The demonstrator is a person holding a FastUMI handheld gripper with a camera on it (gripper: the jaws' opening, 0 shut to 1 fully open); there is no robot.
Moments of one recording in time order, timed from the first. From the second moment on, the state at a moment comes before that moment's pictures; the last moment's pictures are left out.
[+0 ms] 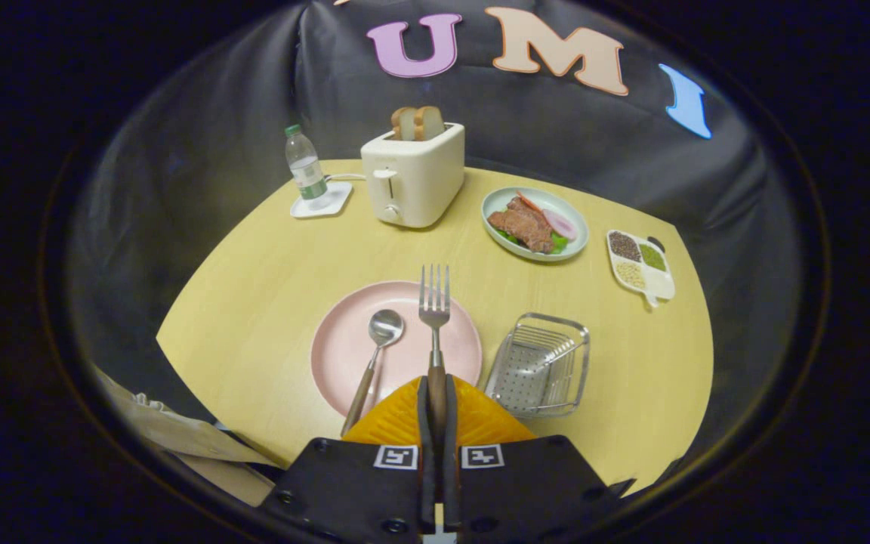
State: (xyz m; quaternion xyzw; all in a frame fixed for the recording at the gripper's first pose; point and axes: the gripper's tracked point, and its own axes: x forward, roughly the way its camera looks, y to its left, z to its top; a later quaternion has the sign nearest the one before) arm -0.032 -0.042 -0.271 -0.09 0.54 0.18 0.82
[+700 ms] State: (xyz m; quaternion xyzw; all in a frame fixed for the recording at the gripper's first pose) arm -0.036 -0.132 -0.254 -0.15 0.59 0.21 0.77
